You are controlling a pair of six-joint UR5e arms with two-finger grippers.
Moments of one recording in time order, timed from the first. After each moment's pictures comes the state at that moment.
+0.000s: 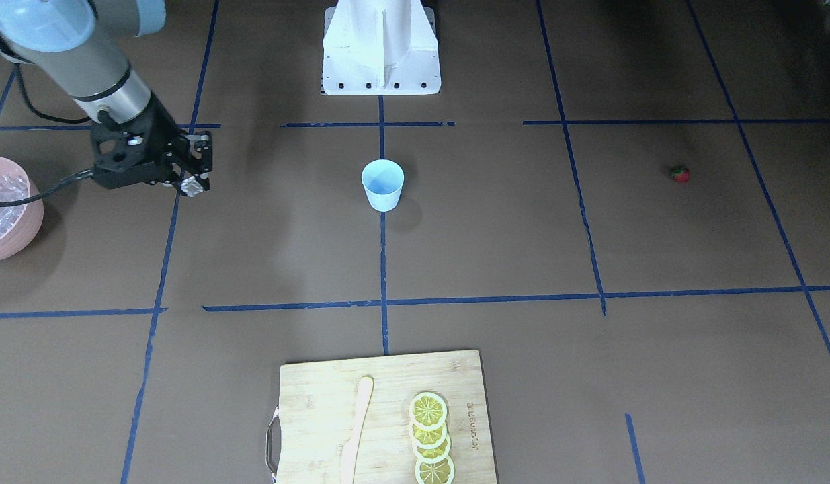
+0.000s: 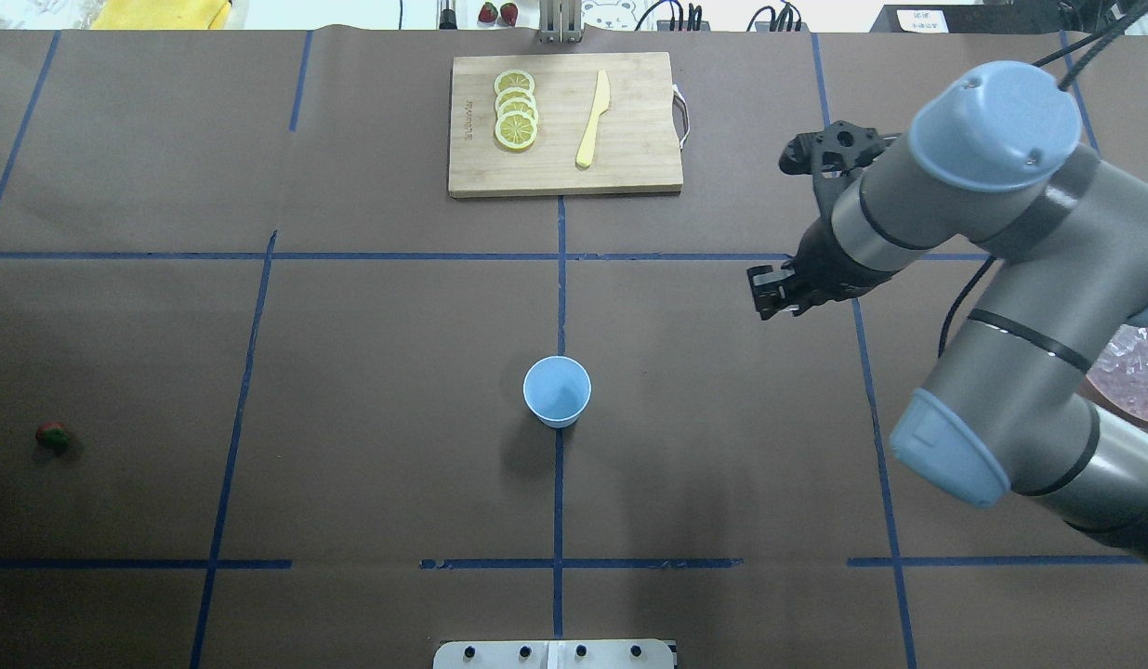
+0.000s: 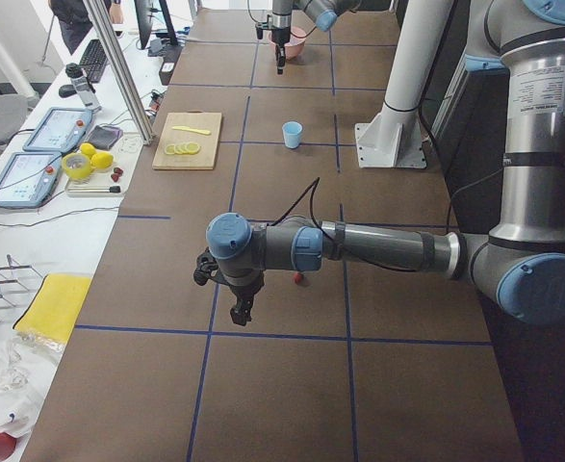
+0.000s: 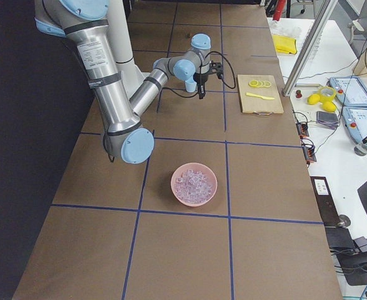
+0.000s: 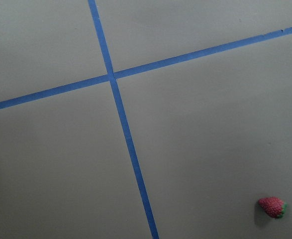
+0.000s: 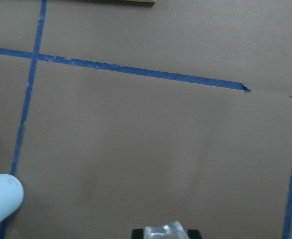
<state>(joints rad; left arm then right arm) -1.51 -1.53 -1.70 -1.48 -2.41 0.22 0.72 -1.13 2.01 -1.69 2.04 0.92</state>
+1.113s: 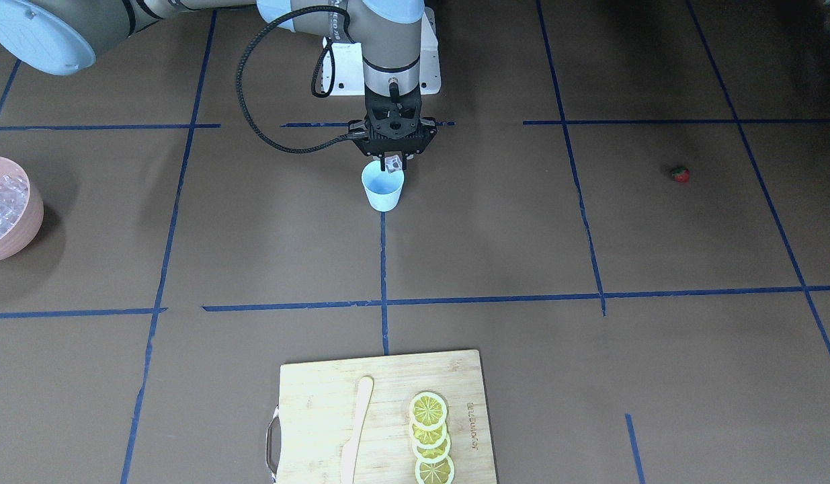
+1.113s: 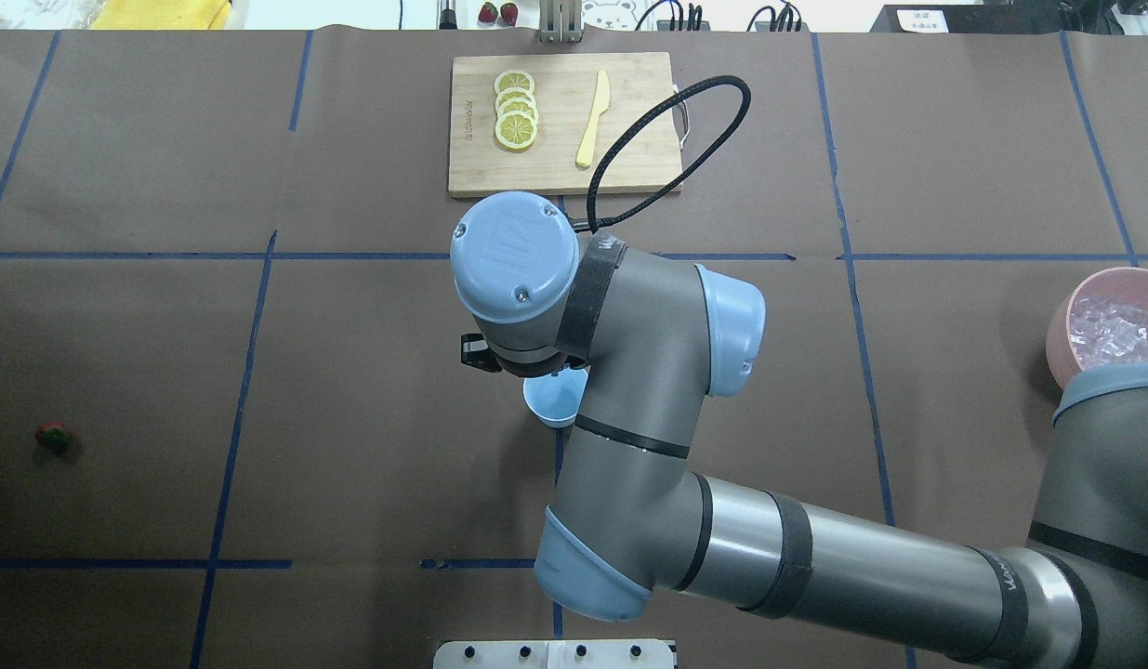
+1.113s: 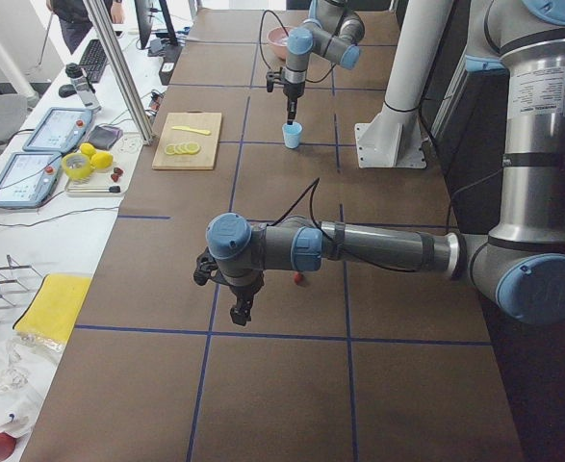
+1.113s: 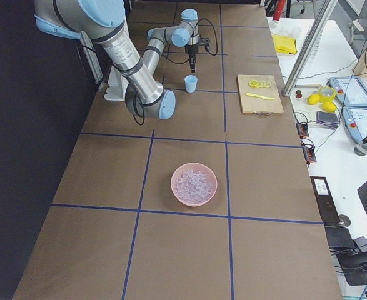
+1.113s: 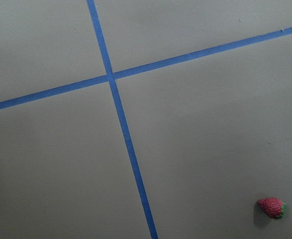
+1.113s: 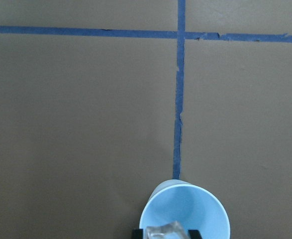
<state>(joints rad) -1.51 -1.53 -1.70 -1.48 -2.41 0.22 0.42 -0.67 1.65 -1.81 1.76 1.24</state>
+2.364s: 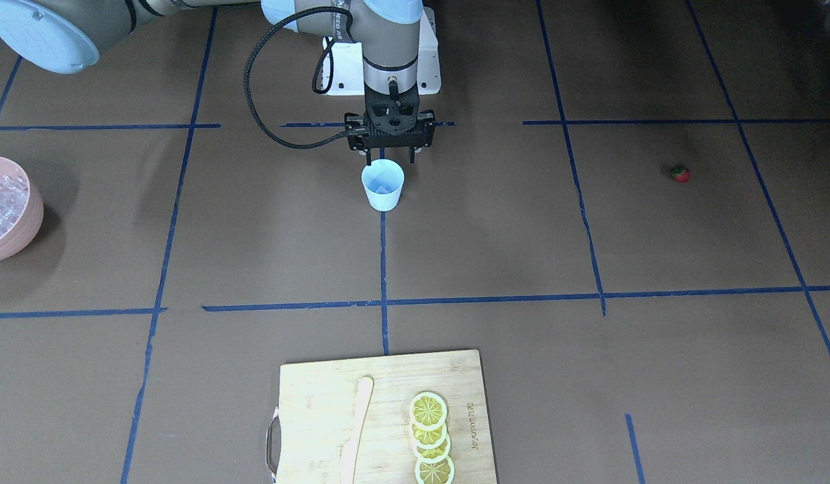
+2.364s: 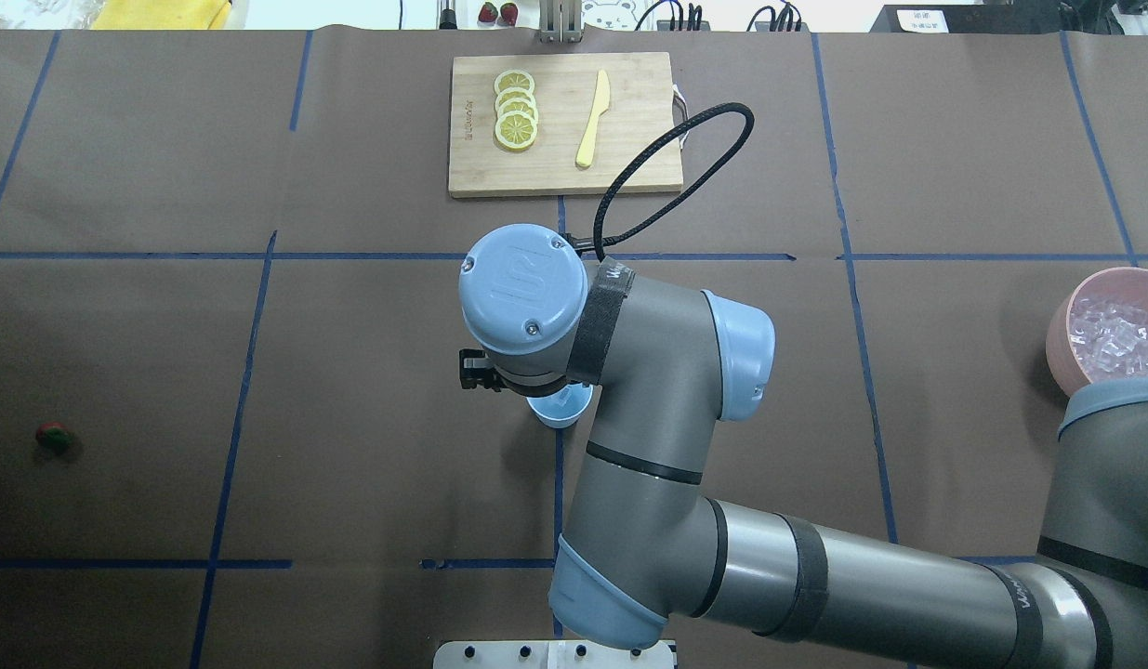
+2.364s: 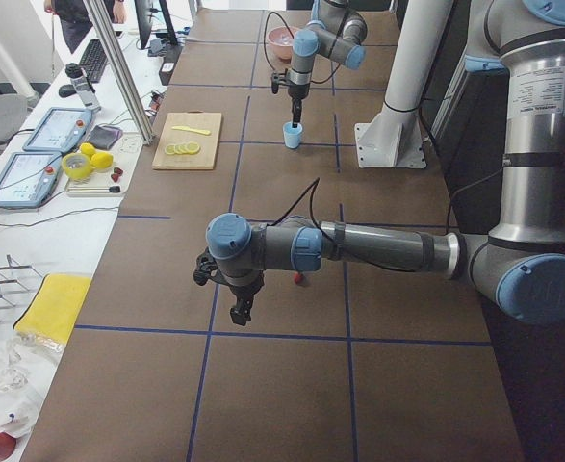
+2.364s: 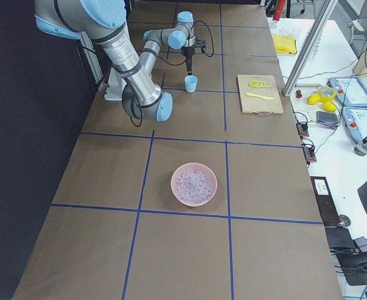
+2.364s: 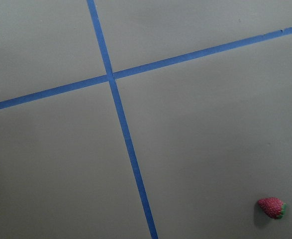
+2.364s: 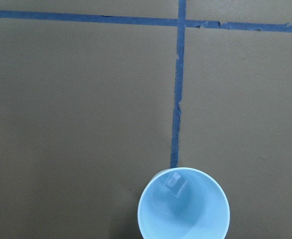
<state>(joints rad) -1.51 -1.53 -1.70 -1.48 -2.41 0.22 0.40 -0.70 1.70 -1.80 1.74 1.23</state>
